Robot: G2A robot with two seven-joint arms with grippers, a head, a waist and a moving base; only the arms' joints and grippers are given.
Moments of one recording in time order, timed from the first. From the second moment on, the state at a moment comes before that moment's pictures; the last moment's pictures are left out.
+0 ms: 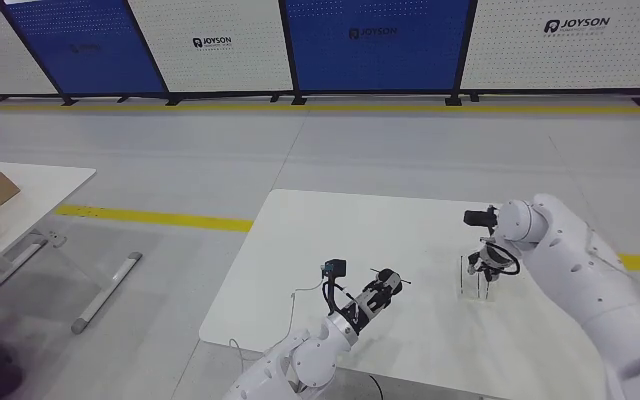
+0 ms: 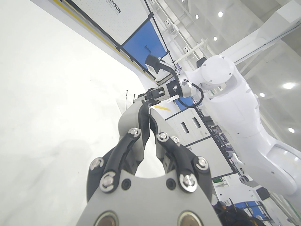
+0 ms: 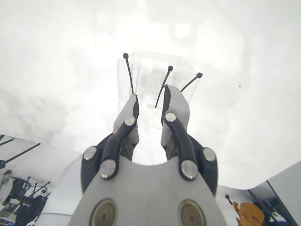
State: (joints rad) left arm 1.45 -1.28 -0.91 -1.60 0.27 -0.16 0.09; right arm -0.42 -1.22 0.55 -0.76 -0.48 0.15 1.35
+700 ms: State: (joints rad) left arm 1.45 -1.28 -0.91 -1.60 0.27 -0.16 0.09; right arm -1.06 -0.92 1.28 -1.58 -0.36 -0.06 1.17
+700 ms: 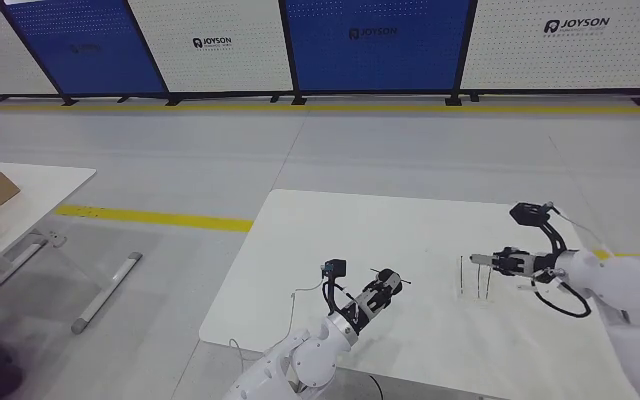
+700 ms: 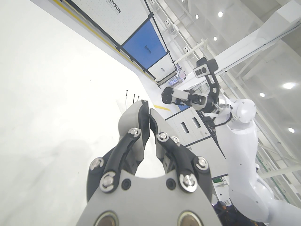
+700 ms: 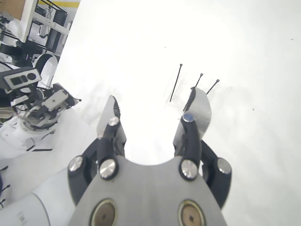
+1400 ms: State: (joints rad) left arm 1.45 -1.28 -0.91 -1.60 0.27 -0.16 0.09; right arm -1.08 -0.93 1.26 -1.60 -0.36 -0.15 1.17
